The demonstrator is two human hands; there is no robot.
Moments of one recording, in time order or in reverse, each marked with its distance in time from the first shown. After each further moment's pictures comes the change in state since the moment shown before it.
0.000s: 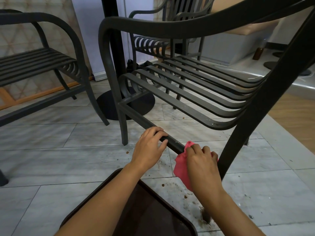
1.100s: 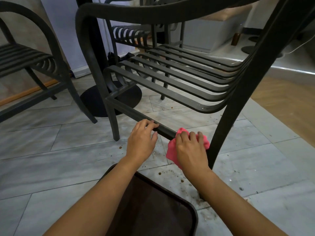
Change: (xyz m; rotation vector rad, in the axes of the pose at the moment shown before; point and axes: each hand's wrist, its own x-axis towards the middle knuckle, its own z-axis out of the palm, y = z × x) left_hand -0.006 -0.008 0.000 0.010 0.008 0.012; right_hand 0.003 -0.011 0.017 -0.217 0.070 -0.050
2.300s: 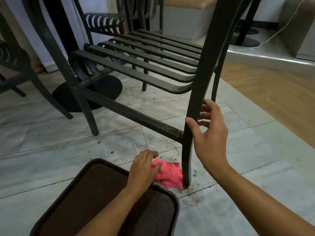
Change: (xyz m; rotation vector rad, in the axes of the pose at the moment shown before) left_hand -0.097 0.017 0.110 -0.096 -0.096 0.143; right_hand -0.042 0.075 0.000 1.123 0.640 0.326
